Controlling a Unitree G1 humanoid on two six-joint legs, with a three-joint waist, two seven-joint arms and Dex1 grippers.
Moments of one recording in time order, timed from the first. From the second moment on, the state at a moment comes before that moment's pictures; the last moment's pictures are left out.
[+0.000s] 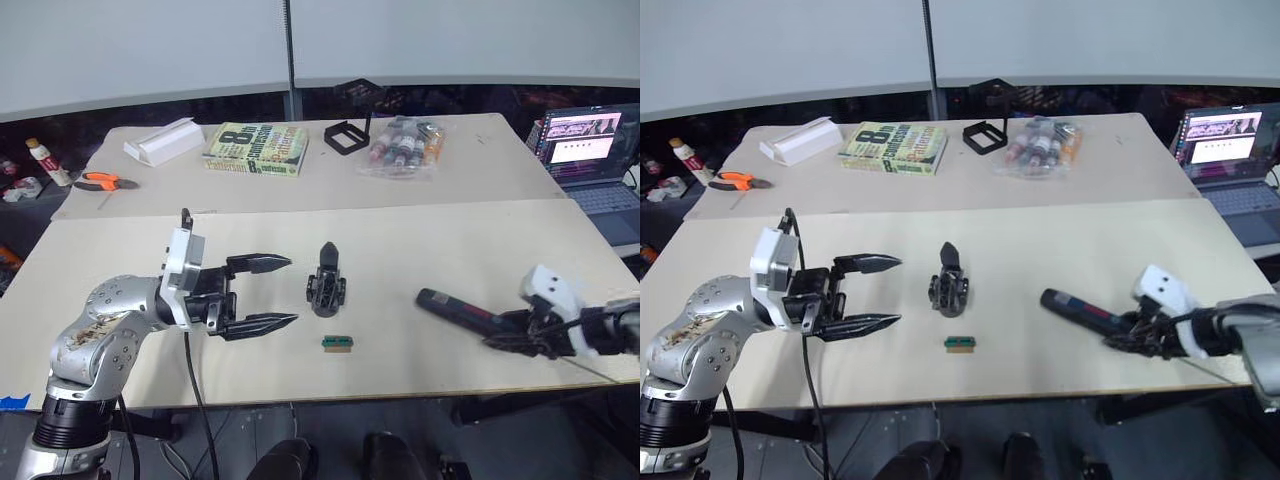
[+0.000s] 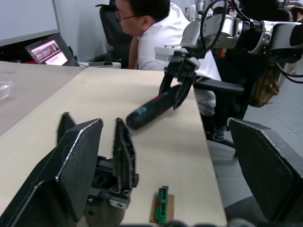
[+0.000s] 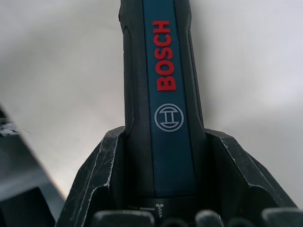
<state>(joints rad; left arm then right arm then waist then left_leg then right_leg) -0.28 0.68 0.11 -0.33 -0.75 0.42 -1.22 -0.10 -1.03 -0.14 -0.16 0.24 0.64 1.21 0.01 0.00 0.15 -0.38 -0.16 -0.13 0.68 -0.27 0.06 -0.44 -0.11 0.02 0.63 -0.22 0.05</state>
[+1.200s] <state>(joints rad) -0.22 0.66 0.10 -0.36 -0.74 0.39 -1.19 -0.67 -1.24 0.57 -0.18 -0.07 0.96 1.41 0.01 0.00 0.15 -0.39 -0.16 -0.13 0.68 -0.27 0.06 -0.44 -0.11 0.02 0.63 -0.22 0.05</state>
